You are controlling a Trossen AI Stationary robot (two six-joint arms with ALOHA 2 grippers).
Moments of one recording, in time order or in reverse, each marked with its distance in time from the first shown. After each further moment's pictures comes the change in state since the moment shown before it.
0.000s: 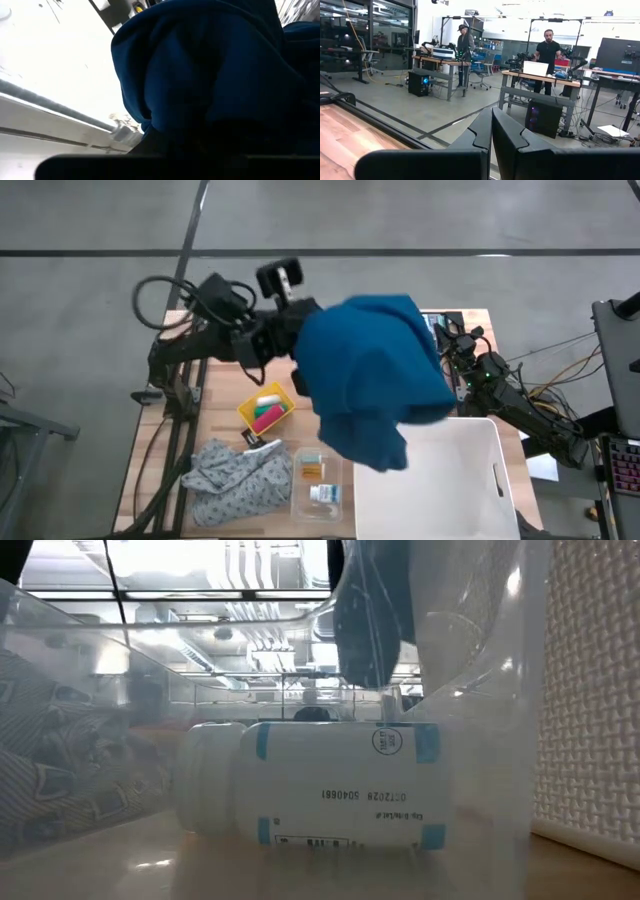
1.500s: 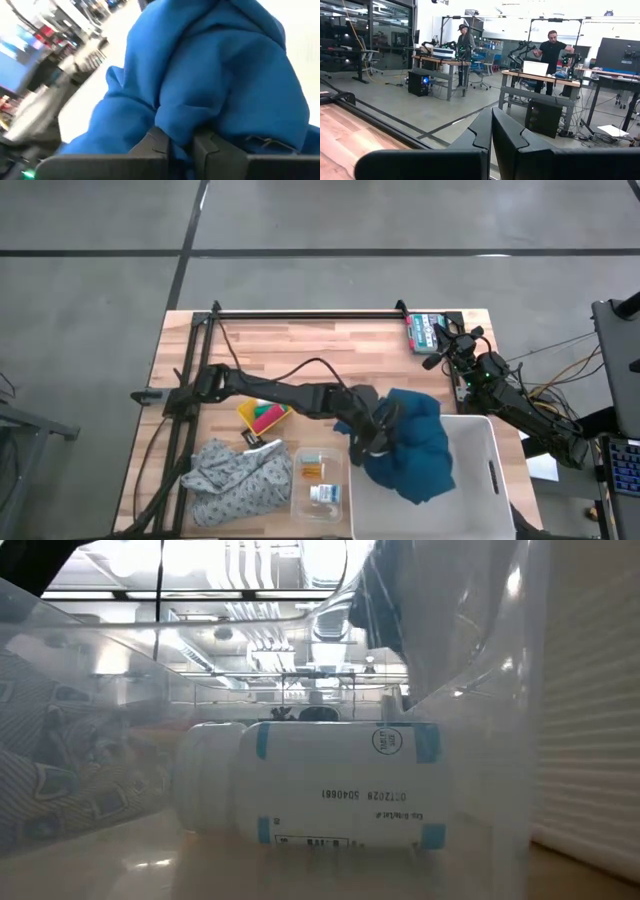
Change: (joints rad) left arm -0.062 0.349 -0.429 -0.289 -0.012 -0.088; right arm 0.000 0.000 0.000 0.000 0.000 0.000
